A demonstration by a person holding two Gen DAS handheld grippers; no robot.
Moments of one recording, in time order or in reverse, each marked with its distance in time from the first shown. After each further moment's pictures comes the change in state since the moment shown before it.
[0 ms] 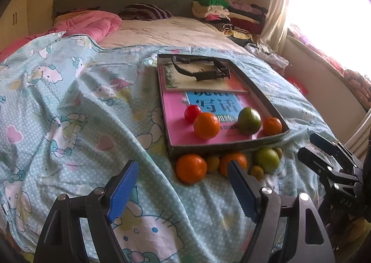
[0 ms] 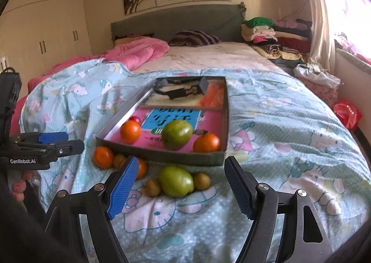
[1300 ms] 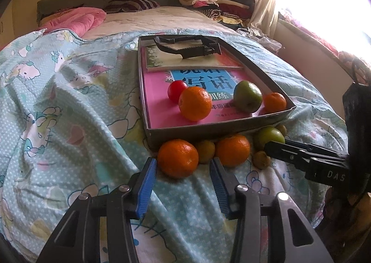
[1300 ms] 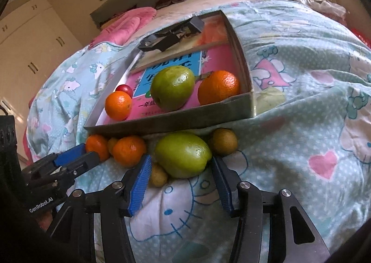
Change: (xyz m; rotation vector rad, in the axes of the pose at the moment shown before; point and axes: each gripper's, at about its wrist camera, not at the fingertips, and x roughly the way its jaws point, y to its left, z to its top) left arm 0.043 -0.015 -0.012 0.072 0.058 -0.033; right arm 0.081 -0.020 -0.016 0.290 0.270 0.139
